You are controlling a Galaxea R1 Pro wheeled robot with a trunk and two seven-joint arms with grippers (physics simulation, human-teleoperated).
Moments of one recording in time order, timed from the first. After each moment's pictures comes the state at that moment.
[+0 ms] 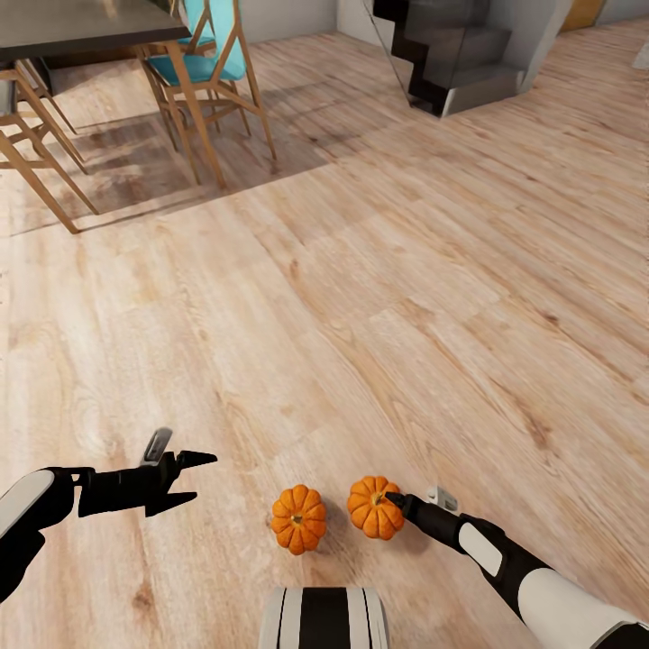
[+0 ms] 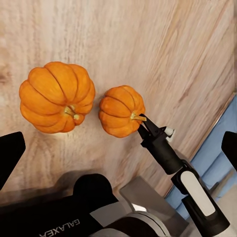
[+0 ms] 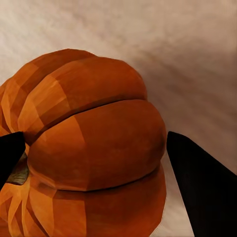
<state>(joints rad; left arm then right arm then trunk) -0.41 0.54 -0.15 -1.37 1.94 1.00 0.40 -0.69 -0.14 0.52 -0.31 -1.06 0.22 0.37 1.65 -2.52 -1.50</state>
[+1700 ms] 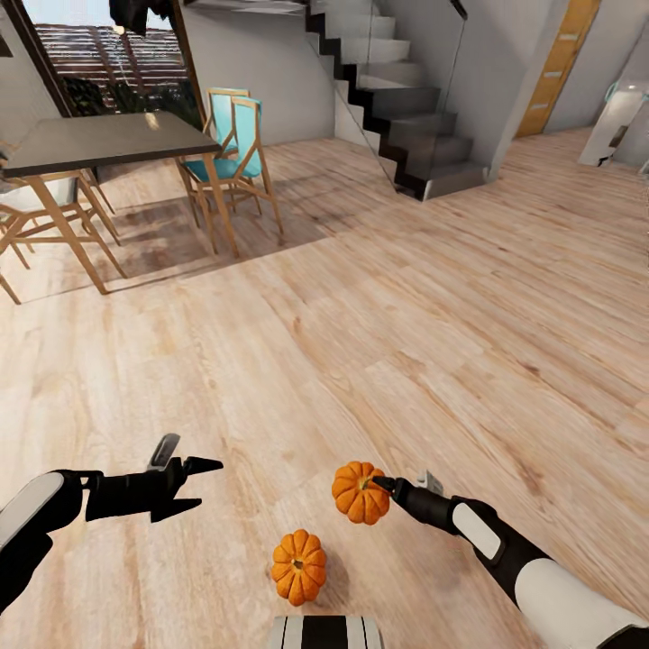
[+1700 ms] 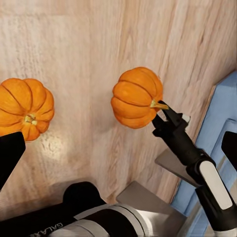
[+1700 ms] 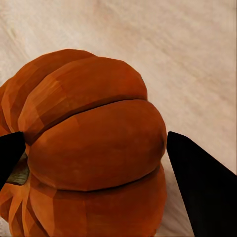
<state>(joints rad) -0.41 0.53 -0.19 -1.37 1.94 1.00 0.41 -0.69 -0.15 0.46 -0.44 -1.08 0.39 0.38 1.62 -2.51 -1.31</state>
